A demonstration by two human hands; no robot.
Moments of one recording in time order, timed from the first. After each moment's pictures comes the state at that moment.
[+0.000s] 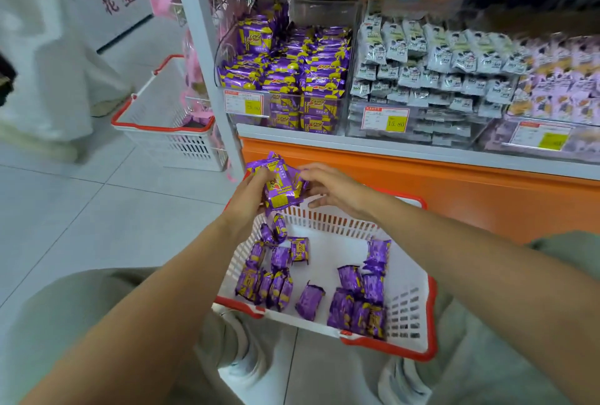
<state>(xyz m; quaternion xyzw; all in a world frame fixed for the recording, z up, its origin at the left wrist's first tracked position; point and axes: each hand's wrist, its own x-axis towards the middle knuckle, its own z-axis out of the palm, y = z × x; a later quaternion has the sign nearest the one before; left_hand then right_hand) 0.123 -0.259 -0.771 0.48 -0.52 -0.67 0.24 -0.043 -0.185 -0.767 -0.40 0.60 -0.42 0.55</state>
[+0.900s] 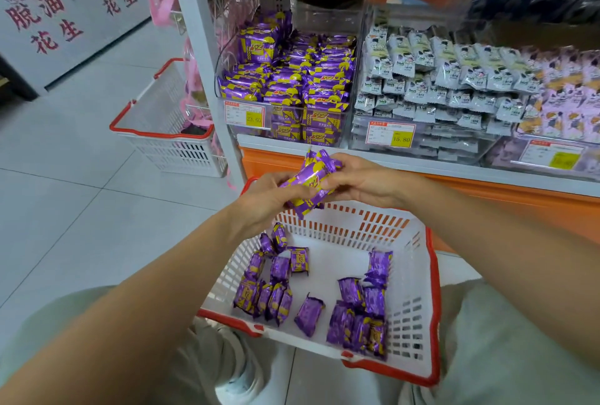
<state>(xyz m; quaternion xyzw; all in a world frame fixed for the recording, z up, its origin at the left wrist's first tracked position) 0.099 -0.266 -0.741 0.35 -0.60 -0.71 0.14 -0.087 -0.195 -0.730 -0.37 0.56 -0.42 0.61</state>
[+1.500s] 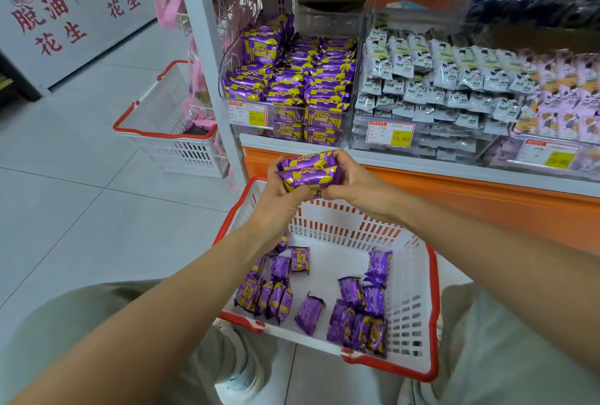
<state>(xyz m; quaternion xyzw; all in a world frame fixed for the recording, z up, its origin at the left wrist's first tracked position) 0.095 -0.231 -0.743 0.33 -0.56 -0.70 0.29 -0.060 -0.173 -0.726 -0.44 0.61 -0.43 0.50</state>
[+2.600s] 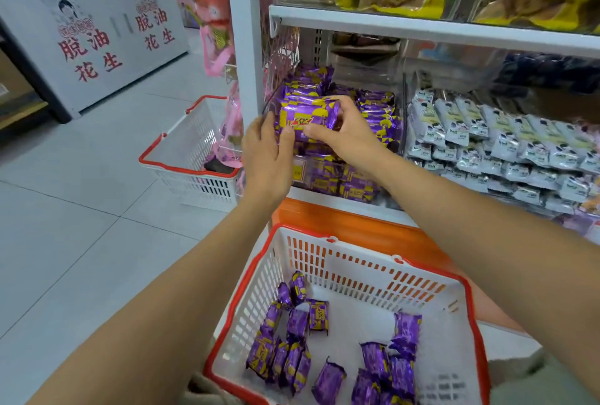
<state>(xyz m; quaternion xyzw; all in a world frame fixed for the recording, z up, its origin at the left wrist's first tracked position) 0.085 -0.372 -0.681 0.44 -0.74 -0.27 0.43 -0.057 -0.328 -0.647 -0.50 0.64 -0.52 0.26</state>
